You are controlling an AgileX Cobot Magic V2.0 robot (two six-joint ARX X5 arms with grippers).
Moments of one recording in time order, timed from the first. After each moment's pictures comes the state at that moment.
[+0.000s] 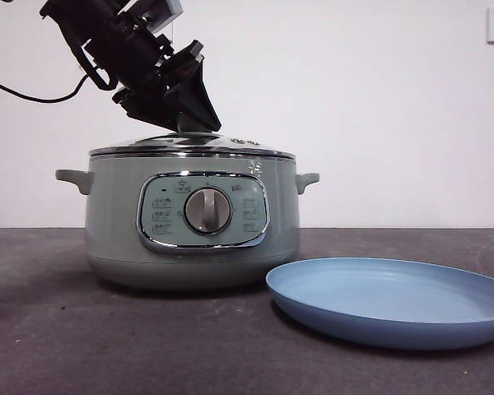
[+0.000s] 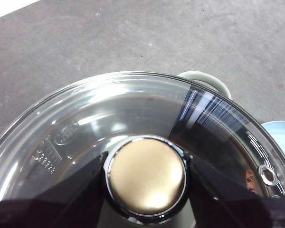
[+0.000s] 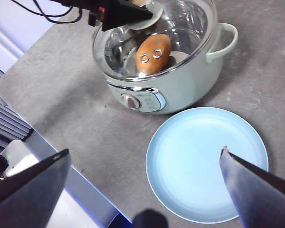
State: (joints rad) left arm -0.39 1.69 1.36 -0.31 0.35 0.21; right arm 0.20 0.84 1.10 -0.97 -0.57 -0.10
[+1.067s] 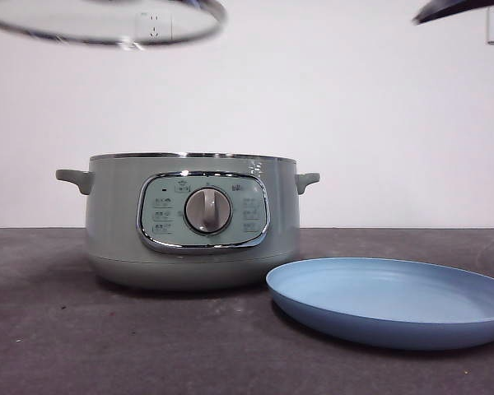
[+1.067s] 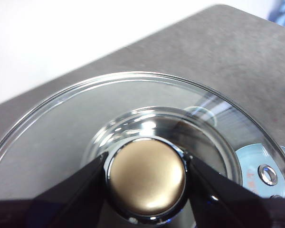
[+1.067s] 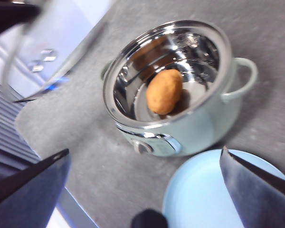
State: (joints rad) left arm -0.30 1.20 1.36 -0.60 0.26 0.19; right arm 0.30 1.06 1.12 -0.65 -0.57 0.11
